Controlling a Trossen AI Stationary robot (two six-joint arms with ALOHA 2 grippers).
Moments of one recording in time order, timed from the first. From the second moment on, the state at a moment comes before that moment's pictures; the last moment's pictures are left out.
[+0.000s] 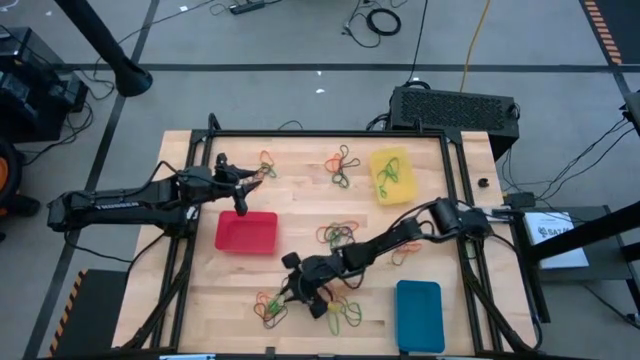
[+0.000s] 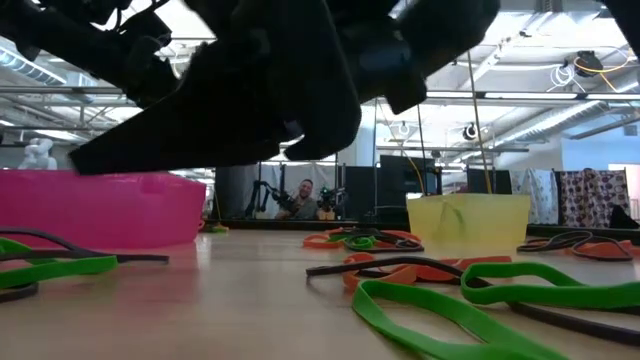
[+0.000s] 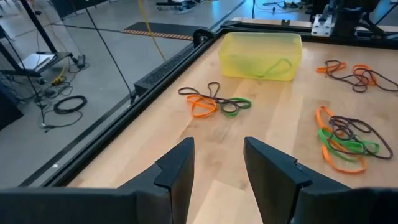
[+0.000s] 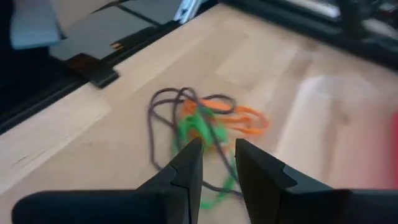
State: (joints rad) left arm 0.21 0.61 0.39 -0.11 -0.24 0.01; right arm 0.30 2.27 1.46 0.34 -0.17 -0.22
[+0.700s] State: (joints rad) left arm 0.21 0.61 0.39 -0.21 -0.23 -0.02; right arm 0.31 2.35 1.48 0.29 -0.19 -0.12
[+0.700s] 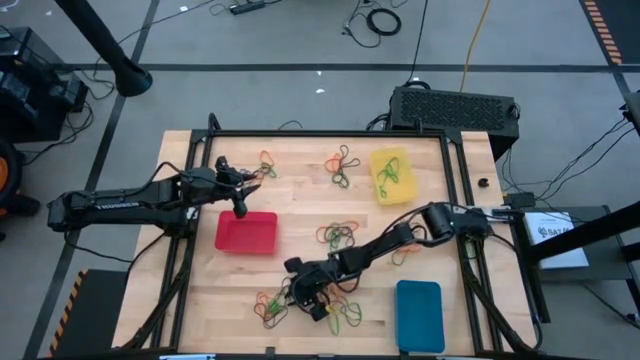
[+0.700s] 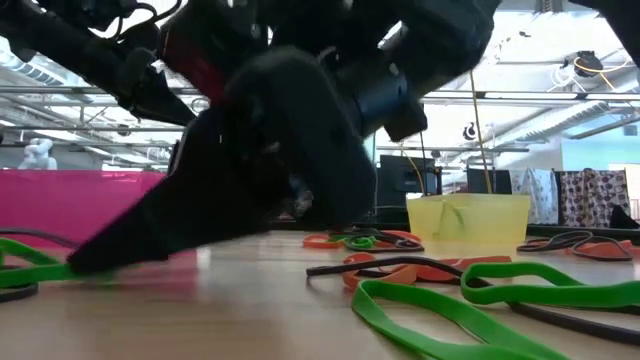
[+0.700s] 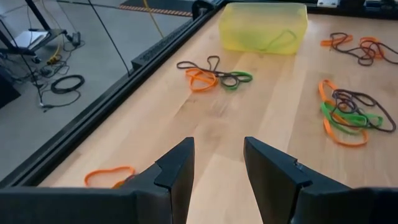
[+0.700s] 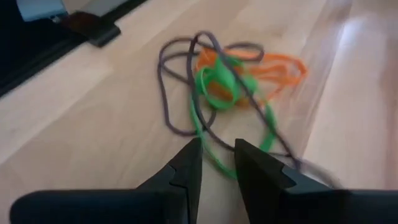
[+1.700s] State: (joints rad) left arm 0.21 0.61 0.39 -0.23 -0.23 0.01; right arm 0.27 2.06 1.48 0.01 -0.19 -0.04
